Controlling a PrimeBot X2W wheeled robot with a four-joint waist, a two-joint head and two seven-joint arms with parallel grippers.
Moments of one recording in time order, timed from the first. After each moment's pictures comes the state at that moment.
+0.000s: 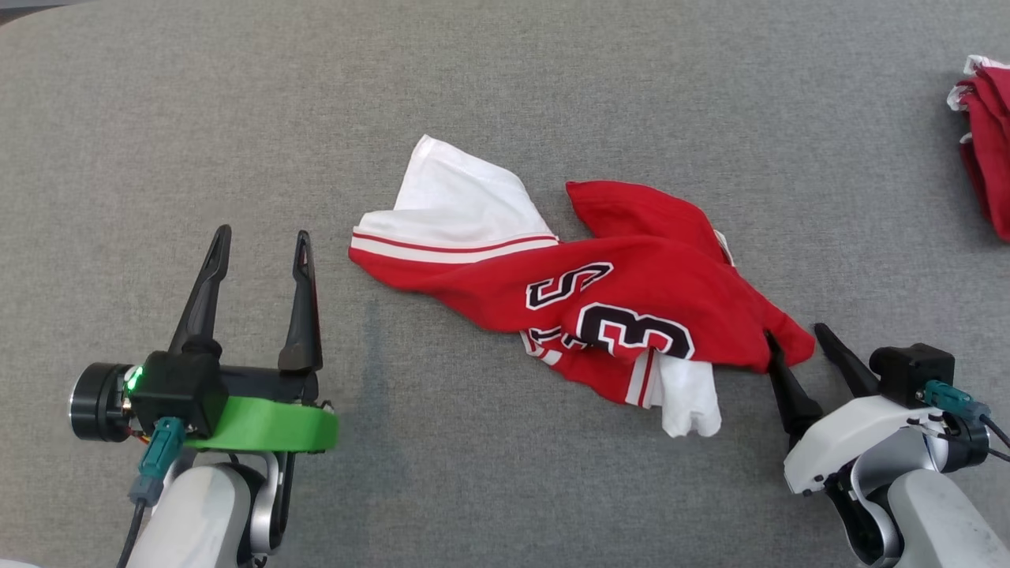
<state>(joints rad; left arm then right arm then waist) -0.24 0.29 -0.34 0.00 -0.32 0.19 -0.25 -0.14 -0.22 0.12 0.30 0.35 0.13 -0.05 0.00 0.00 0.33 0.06</state>
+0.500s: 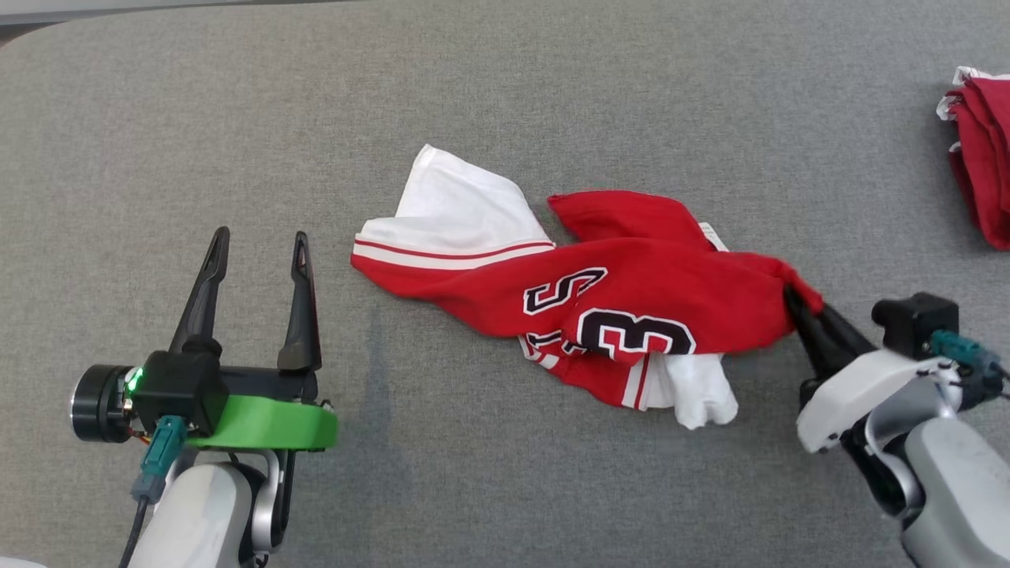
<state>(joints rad) -0.25 0.28 -0.34 0.02 -0.32 0.19 -0.26 -0.24 -0.34 0.23 0.30 0.41 0.13 -0.06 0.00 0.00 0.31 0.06</state>
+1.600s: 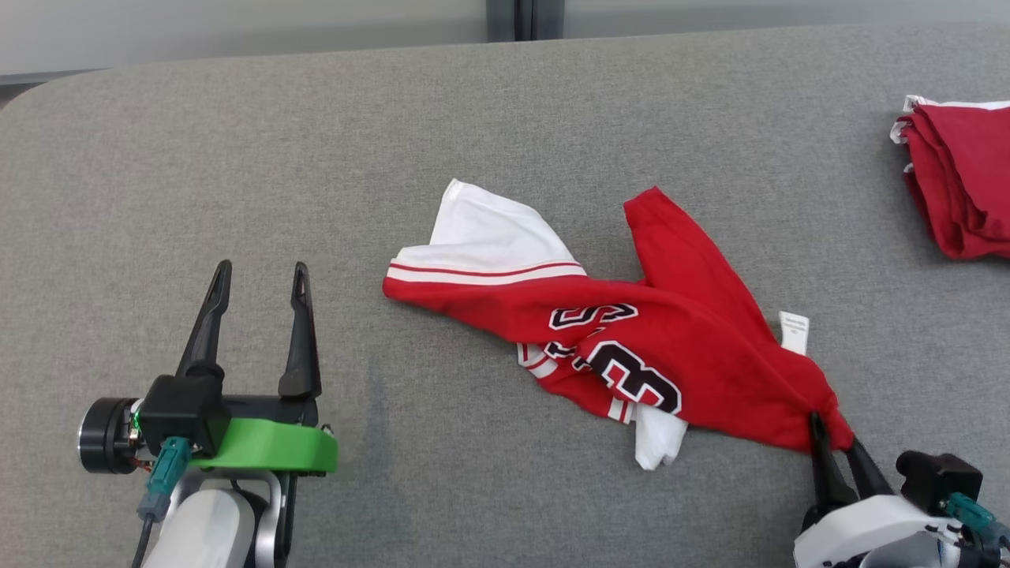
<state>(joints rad) -0.20 0.28 -0.34 0.04 -0.34 0.20 -0.26 0.02 -0.12 -0.01 0.39 0.32 0.13 -0.26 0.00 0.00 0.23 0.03</state>
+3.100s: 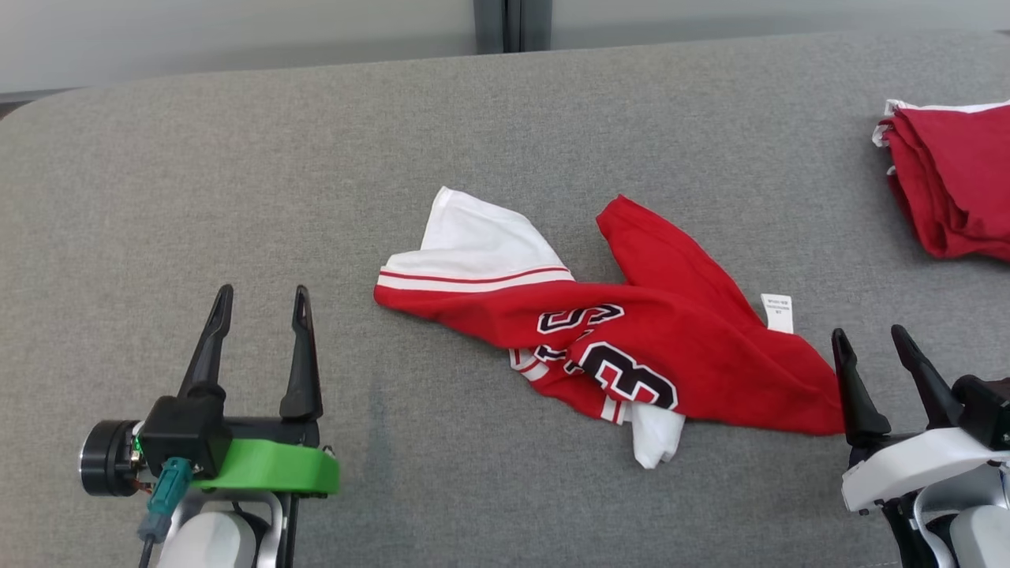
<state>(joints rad) -0.14 0.30 -0.36 -0.01 -0.36 0.24 -0.24 0.00 -0.22 -0.03 0.11 0.32 0.13 -0.14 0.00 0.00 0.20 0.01</state>
